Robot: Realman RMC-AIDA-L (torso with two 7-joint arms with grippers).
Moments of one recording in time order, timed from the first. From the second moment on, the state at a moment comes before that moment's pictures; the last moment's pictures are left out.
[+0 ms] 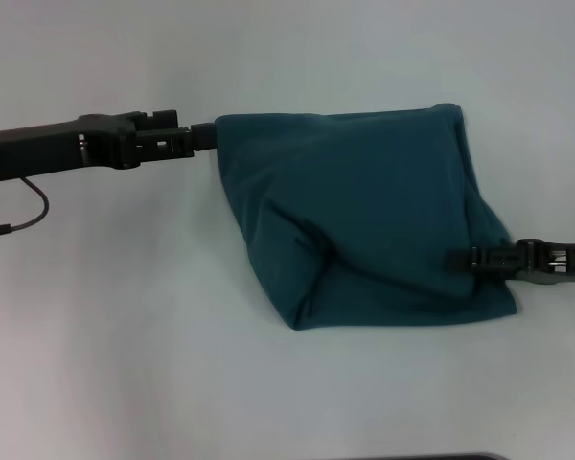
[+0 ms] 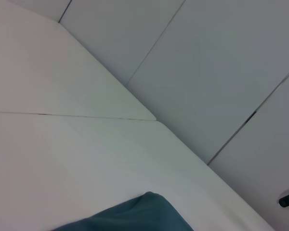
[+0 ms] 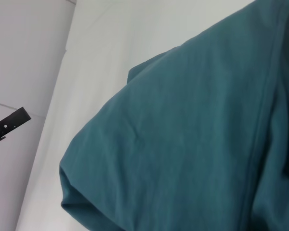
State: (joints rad) left arm -0.44 -2.14 -2.38 -0.93 -1.19 1.59 -1.95; right arm 0.42 1.99 2.54 0.47 -2.22 1.57 -1.07
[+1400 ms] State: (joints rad) left arm -0.45 -2.13 -2.38 -0.91 -1.18 1.56 -1.95; right arm 0.43 1.99 2.57 0.44 -2.22 1.61 -1.06
